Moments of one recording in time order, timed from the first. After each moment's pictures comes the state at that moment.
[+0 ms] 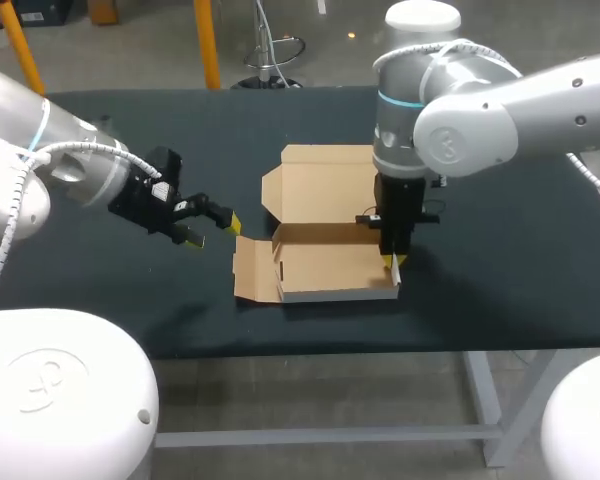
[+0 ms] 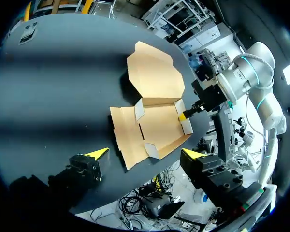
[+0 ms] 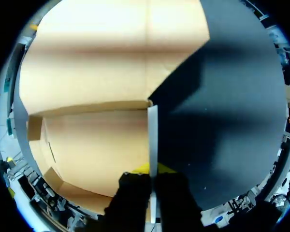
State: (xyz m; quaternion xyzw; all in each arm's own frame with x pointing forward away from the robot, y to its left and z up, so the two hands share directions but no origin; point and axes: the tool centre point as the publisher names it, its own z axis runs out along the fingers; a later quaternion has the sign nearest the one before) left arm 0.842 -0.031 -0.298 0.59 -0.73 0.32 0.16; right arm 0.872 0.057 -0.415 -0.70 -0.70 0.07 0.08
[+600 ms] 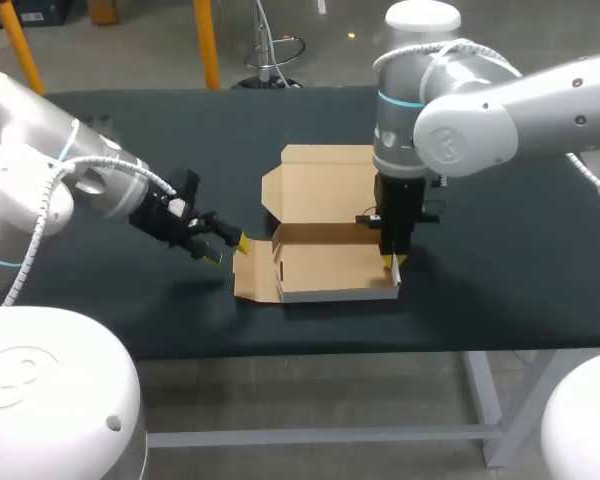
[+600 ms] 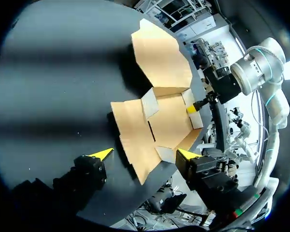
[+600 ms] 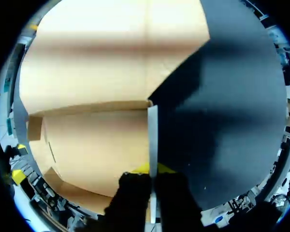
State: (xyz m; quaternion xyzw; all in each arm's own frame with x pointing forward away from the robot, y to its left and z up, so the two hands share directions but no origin) left arm 0.857 -0.044 -0.356 0.56 -0.74 0.31 0.20; right arm 0.872 0.057 -0.415 -0.70 -0.70 0.07 0.08
